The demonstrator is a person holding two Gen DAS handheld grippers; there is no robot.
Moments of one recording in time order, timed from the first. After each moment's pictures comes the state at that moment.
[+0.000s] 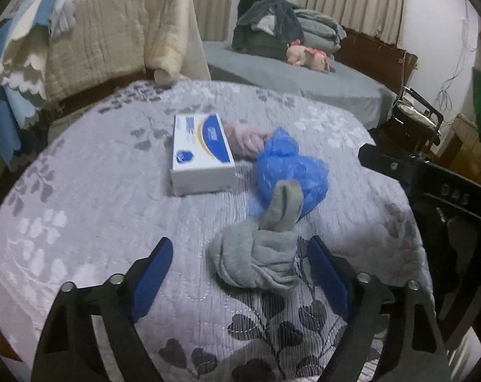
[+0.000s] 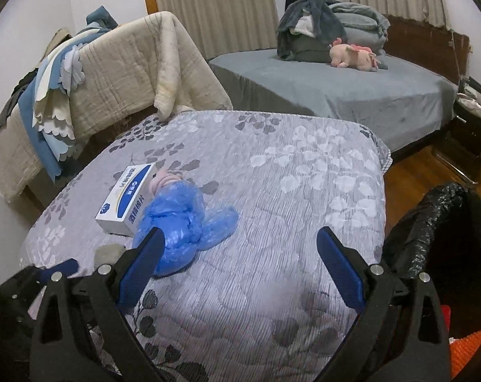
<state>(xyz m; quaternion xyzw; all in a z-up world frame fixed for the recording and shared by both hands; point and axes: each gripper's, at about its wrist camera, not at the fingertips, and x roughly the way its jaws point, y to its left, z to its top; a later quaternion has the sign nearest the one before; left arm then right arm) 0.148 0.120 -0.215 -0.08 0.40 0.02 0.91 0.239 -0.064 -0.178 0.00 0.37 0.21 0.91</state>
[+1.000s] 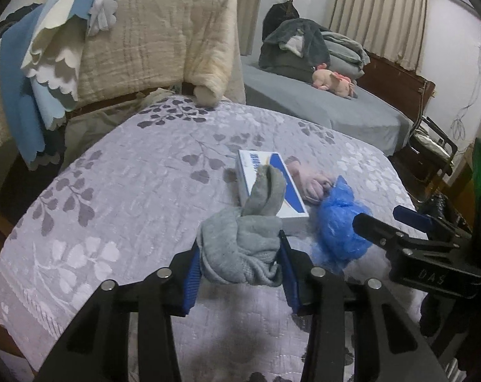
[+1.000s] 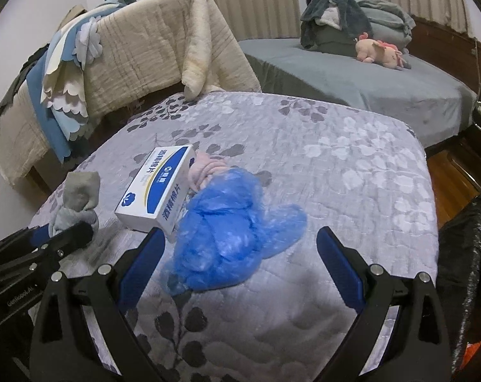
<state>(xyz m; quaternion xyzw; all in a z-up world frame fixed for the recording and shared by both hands) 0.153 0.187 -0.192 -0.11 0.36 0.06 0.92 0.243 0.004 -0.193 -0.03 0.39 0.24 0.89</state>
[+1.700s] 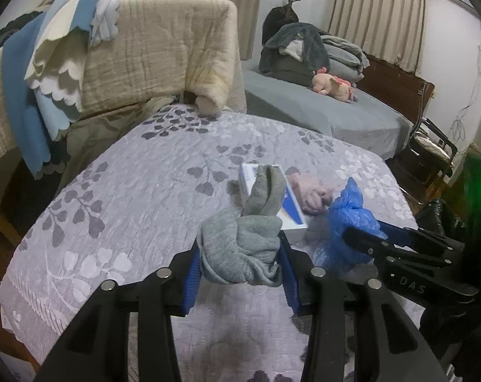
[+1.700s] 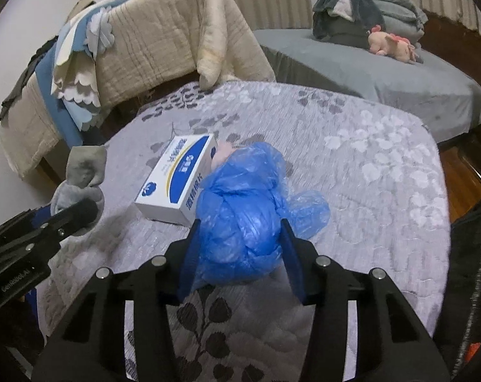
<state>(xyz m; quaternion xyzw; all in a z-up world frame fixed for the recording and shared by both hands) 0.149 0.189 -0.175 -0.10 0.35 0.06 0.93 0.233 0.005 -0.181 -0.03 0.40 0.26 0.88</state>
